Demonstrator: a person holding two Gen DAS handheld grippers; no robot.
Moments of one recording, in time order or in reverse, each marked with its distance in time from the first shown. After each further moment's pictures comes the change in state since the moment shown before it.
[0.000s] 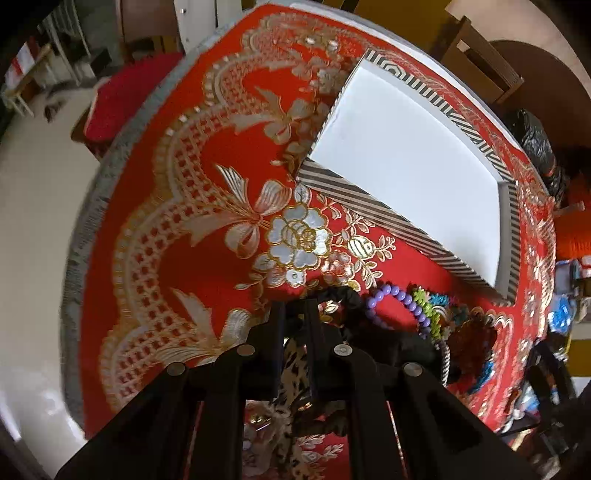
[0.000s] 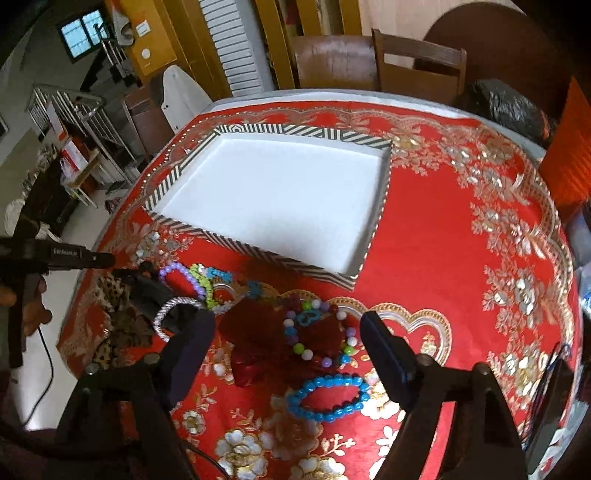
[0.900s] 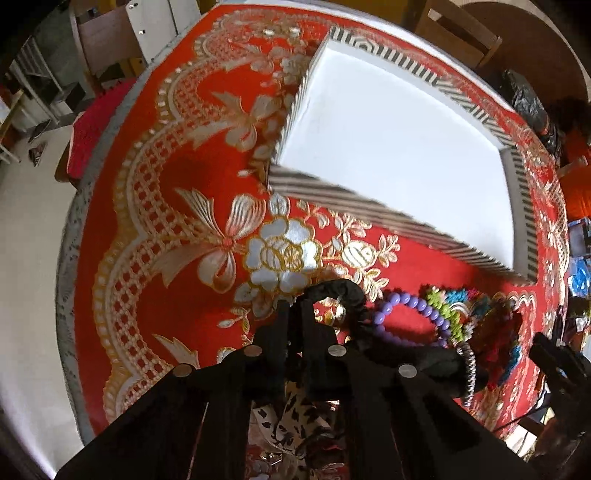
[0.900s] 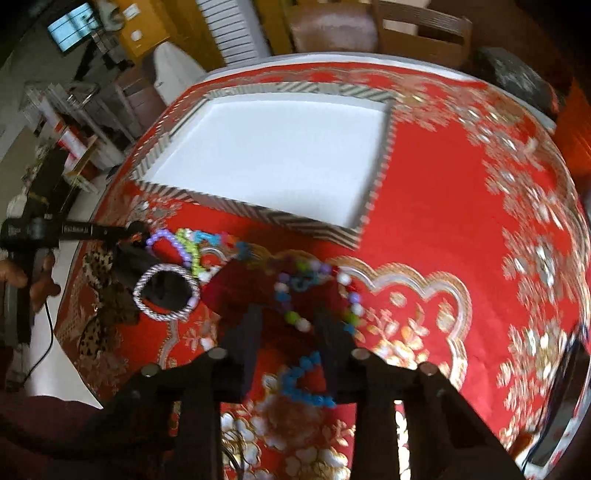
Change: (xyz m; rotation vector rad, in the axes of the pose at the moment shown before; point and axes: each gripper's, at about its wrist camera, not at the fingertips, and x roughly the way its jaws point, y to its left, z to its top) left arm 0.022 -0.025 0.019 0.169 -0.006 0.050; right arm 0.034 0.000 -0.011 -0.013 0.110 0.045
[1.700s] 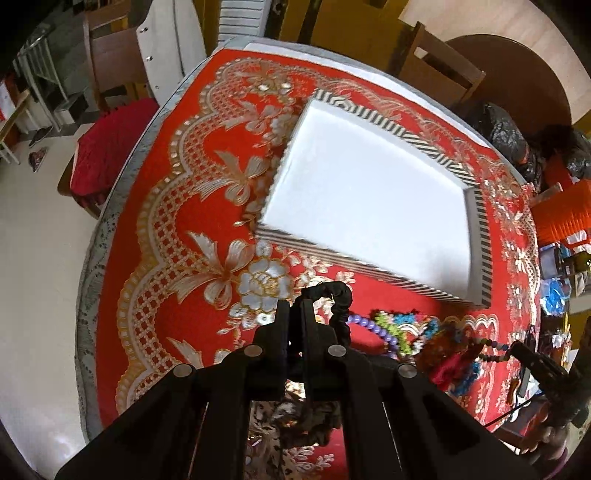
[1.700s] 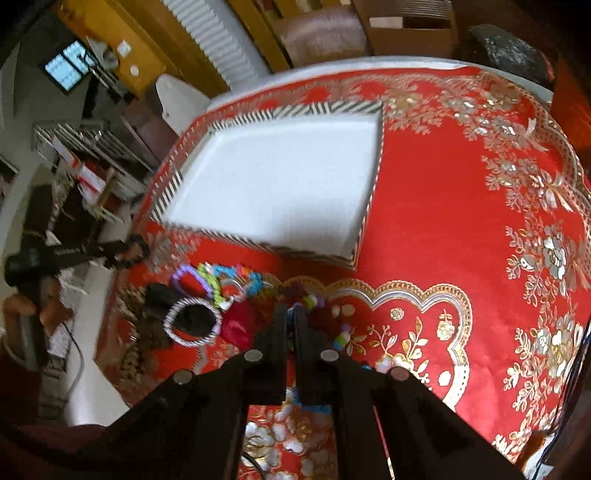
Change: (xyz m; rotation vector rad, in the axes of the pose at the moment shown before) left arm -0.061 -0.004 -0.002 -0.022 -0.122 -0.063; right arm -0.038 -0.041 0.006 0.183 -0.085 0.173
